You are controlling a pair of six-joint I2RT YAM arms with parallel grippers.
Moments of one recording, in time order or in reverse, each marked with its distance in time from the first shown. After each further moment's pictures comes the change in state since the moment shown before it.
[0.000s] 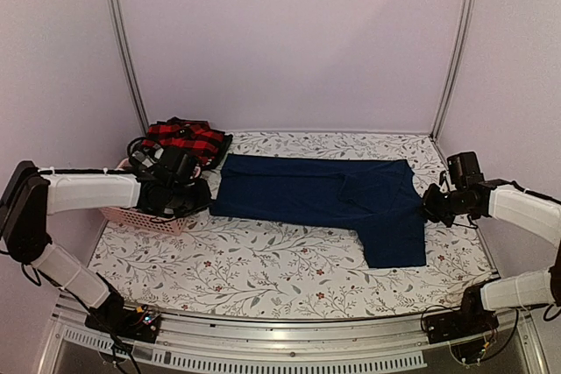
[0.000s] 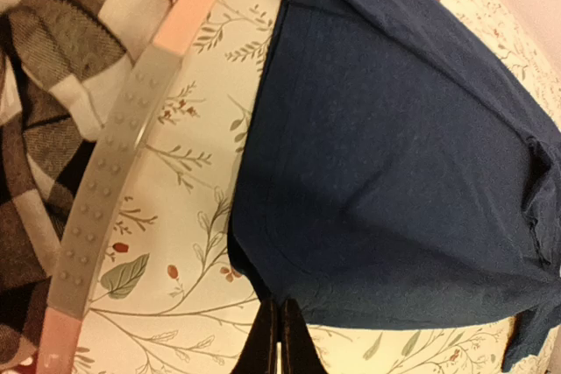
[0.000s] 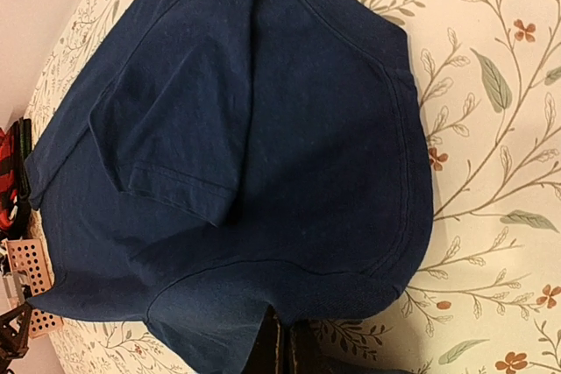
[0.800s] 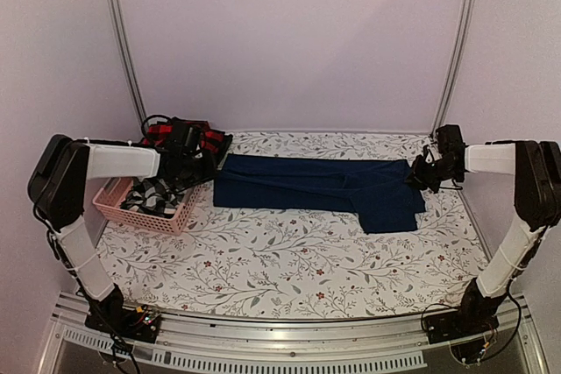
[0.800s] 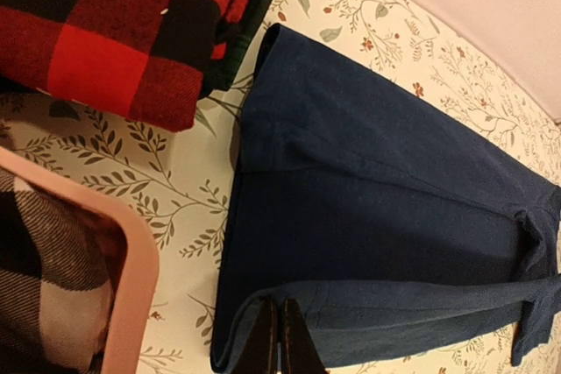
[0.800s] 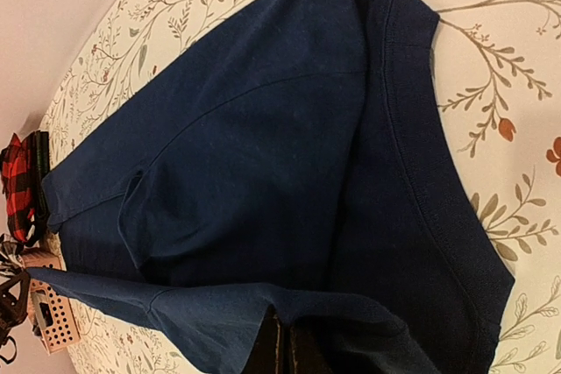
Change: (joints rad) left arm 0.157 0.291 0.288 0.129 0.077 0.189; right arm -0.127 0.532 0.408 0.114 -0.204 -0.177
